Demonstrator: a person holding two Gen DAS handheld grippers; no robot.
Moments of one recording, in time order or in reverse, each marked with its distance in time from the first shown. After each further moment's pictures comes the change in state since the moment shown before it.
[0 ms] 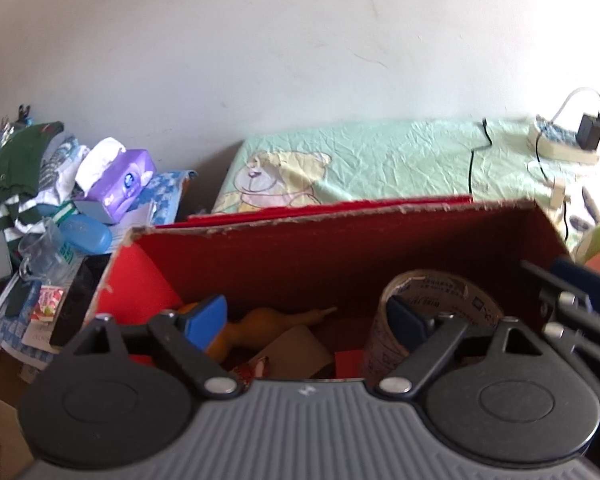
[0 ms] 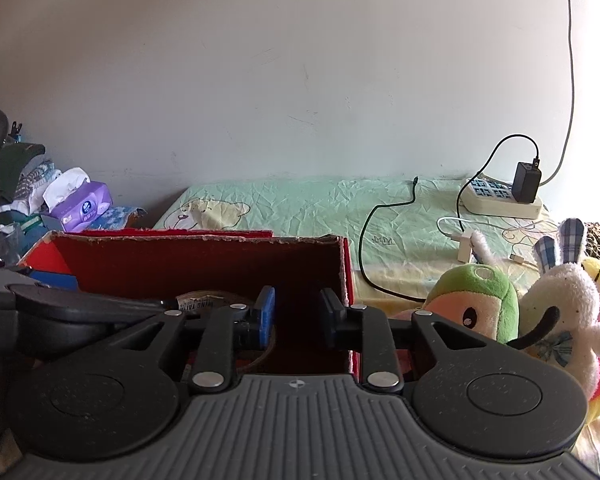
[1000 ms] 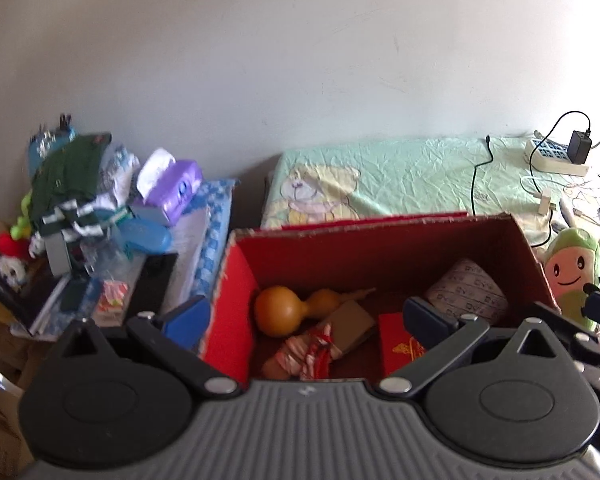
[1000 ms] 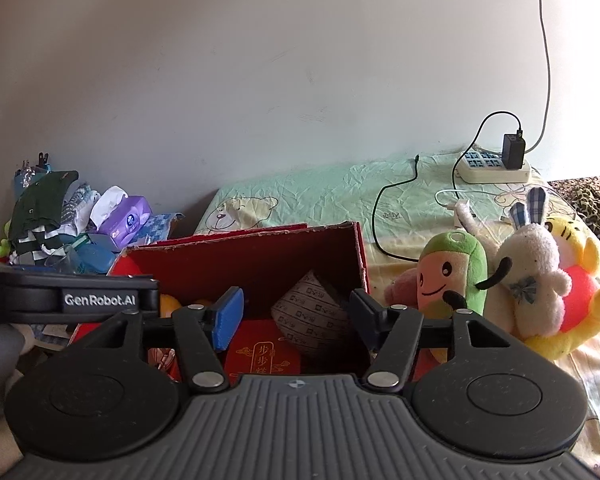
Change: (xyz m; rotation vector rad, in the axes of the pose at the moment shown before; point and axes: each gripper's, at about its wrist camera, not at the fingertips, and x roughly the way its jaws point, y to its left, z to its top) left arm -0.107 0.039 0.009 0.033 -0.007 0.054; right arm -0.086 0.008 0.012 0.134 0.054 0.053
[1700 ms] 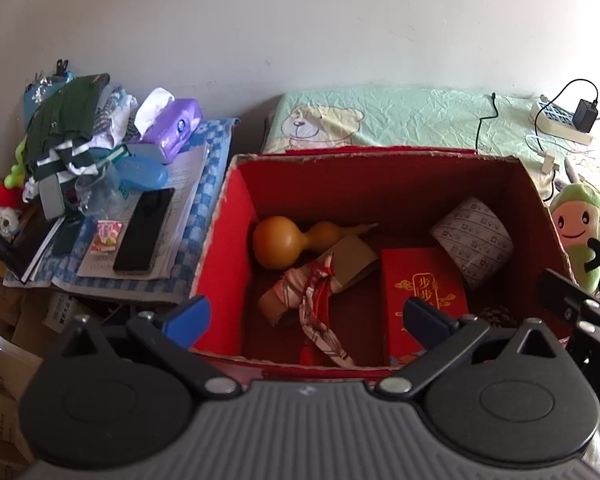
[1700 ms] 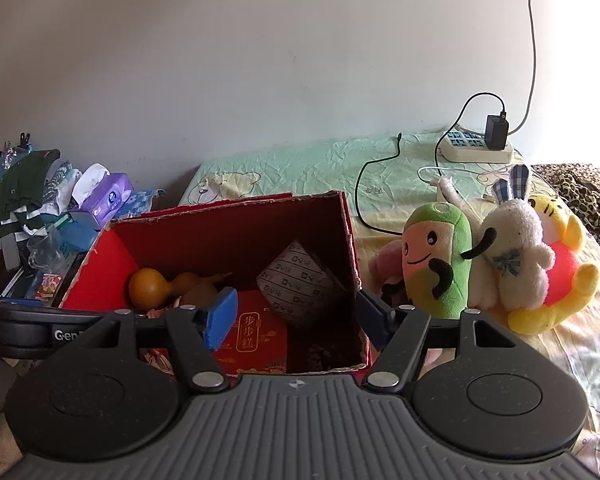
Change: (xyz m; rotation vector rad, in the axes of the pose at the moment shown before) left arm 0.013 0.004 -0.033 -0.057 0.173 -0.035; right arm 0.001 0.005 -0.012 -0.006 0.066 -0.069
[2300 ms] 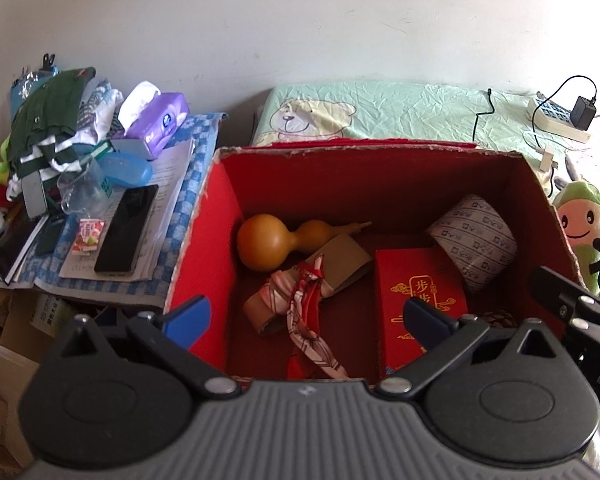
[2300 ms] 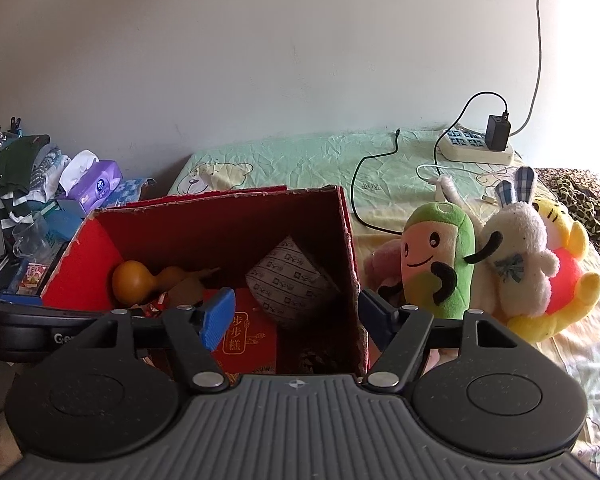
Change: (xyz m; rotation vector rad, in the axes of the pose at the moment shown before) left arm 0.023 0.001 0.003 -0.002 0.010 -0.030; right arm 0.020 0.002 0.001 -0.034 0.023 -0.032
